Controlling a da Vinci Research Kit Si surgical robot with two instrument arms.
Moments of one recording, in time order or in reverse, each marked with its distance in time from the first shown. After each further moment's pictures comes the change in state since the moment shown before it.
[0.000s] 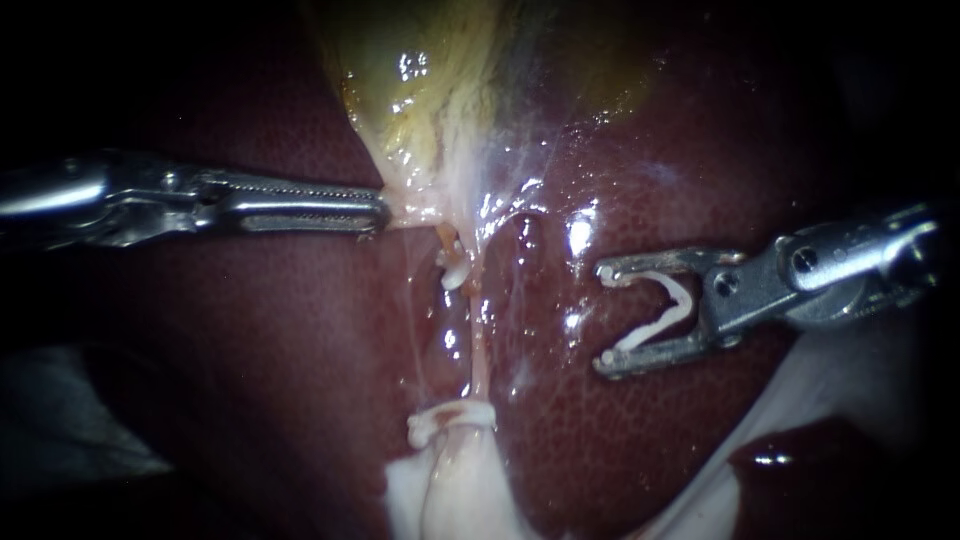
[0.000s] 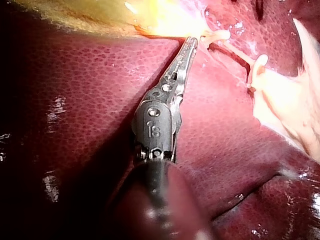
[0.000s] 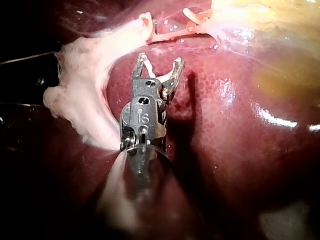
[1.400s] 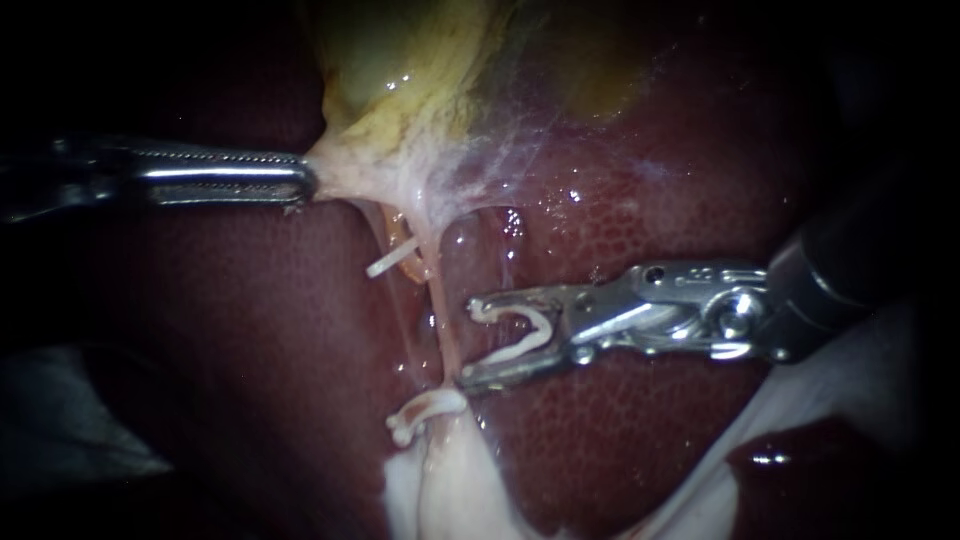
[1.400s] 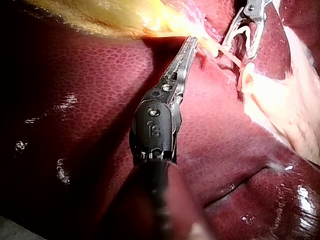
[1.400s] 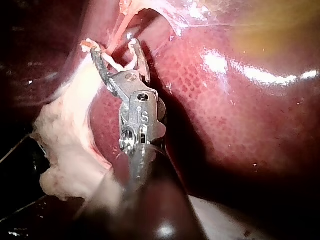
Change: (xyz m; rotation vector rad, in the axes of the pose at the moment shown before) right arm -0.003 0.002 0.016 0.190 0.220 0.403; left arm 0.006 0.002 -0.008 0.007 0.048 -0.001
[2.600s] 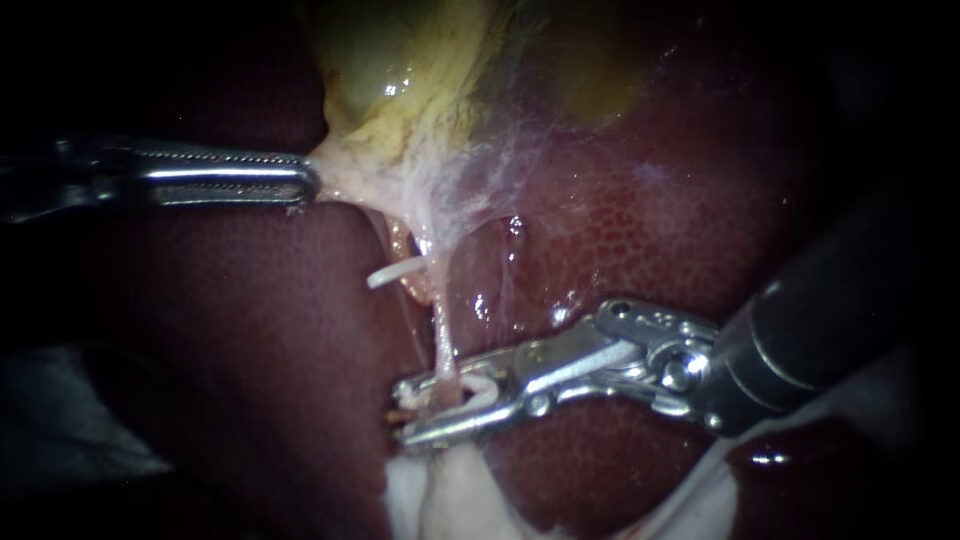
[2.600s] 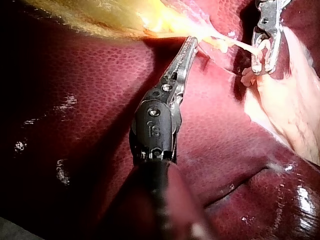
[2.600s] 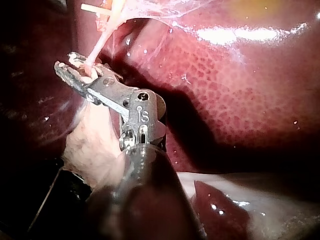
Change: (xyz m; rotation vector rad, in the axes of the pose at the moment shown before) right arm 0.001 -0.004 0.002 0.305 0.152 0.160; left arm 0.000 0.000 0.000 0.002 0.000 -0.001
